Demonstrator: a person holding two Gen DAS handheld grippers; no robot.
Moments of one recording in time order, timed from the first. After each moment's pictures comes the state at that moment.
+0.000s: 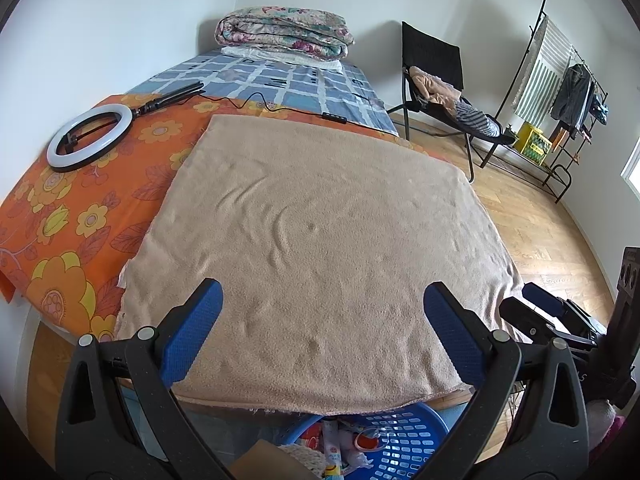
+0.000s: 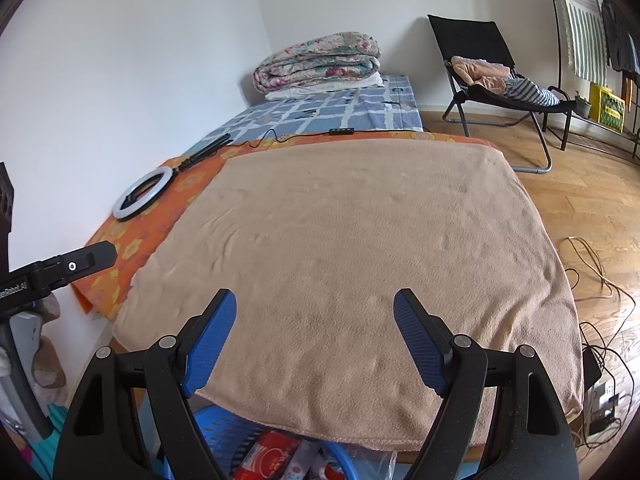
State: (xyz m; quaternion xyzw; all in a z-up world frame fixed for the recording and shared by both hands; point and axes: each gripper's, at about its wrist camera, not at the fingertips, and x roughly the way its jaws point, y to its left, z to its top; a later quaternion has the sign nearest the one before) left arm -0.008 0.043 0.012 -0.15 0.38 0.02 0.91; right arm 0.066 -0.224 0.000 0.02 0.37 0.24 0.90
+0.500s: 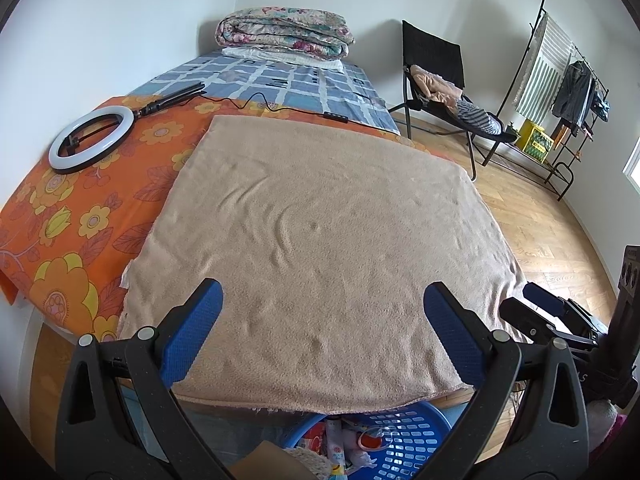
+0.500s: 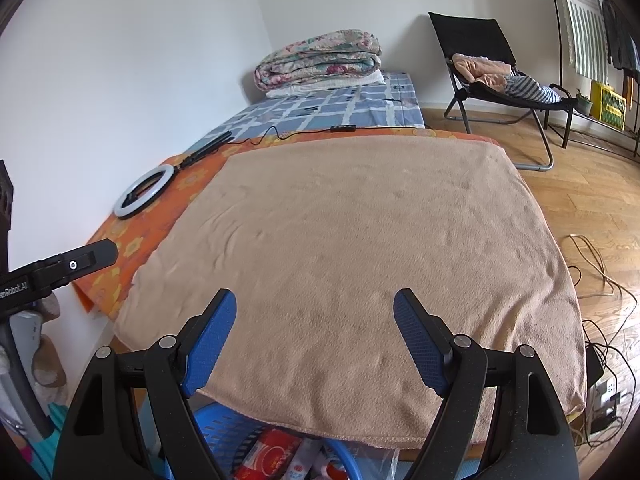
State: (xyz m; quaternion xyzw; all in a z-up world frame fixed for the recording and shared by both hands) left arm -0.009 0.042 0.012 -0.14 0.38 0.02 0.91; right arm 0.063 -0.220 -0.002 0.02 0.37 0.24 0.90
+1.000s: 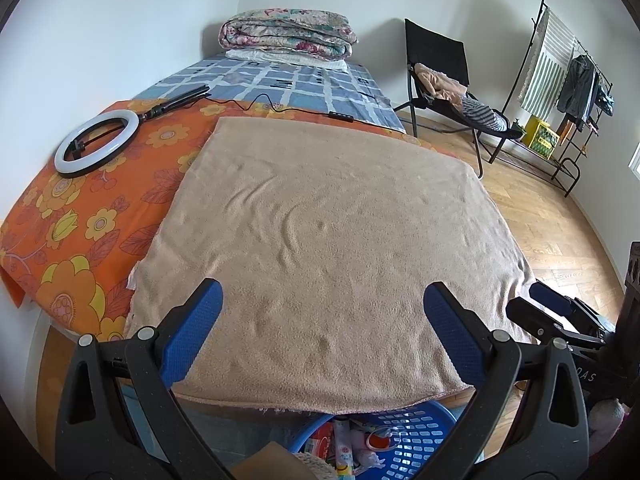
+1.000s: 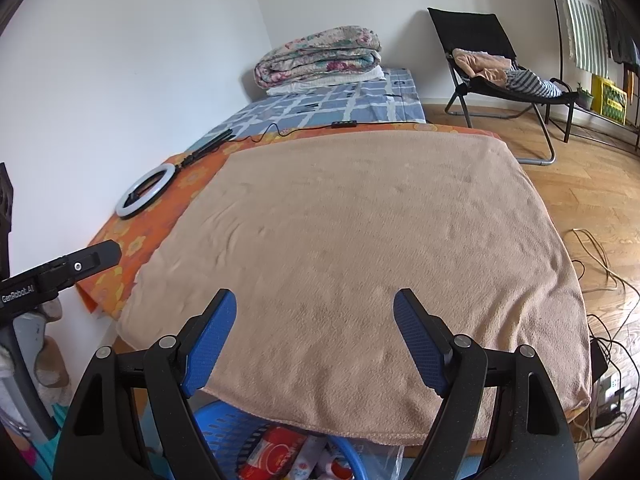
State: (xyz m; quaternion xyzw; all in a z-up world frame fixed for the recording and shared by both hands) left arm -0.011 0.055 0.013 -0.13 0.38 0.03 0.92; right arm 0.062 -0.220 -0.005 0.03 0.38 0.24 0.89
